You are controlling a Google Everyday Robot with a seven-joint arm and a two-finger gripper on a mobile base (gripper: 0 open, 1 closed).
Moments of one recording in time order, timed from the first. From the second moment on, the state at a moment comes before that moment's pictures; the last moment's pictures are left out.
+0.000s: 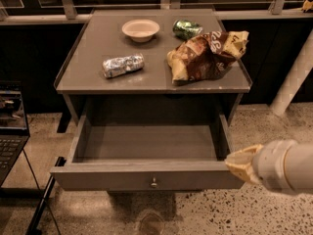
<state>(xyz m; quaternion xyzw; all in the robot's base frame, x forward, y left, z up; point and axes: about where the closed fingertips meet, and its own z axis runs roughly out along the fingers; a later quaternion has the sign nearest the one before) 0.395 -0.201 0.787 -0.36 0.86 0.08 0.34</state>
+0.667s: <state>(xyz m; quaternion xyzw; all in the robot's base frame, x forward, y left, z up) 0.376 -0.184 0.705 -0.25 0.86 0.11 0.42</state>
